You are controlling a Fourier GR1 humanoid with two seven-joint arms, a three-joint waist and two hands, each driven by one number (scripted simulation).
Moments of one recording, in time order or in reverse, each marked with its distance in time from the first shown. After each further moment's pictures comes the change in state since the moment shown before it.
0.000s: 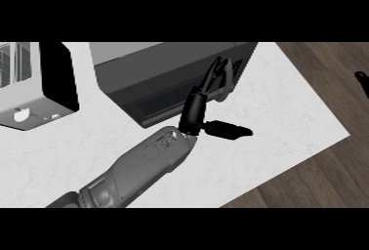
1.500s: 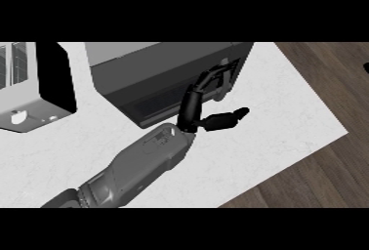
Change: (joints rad) left arm -0.024 0.007 -0.021 0.046 0.140 -0.014 -0.115; right arm -0.055 -0.064 0.005 0.026 -0.112 0.058 0.067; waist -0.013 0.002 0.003
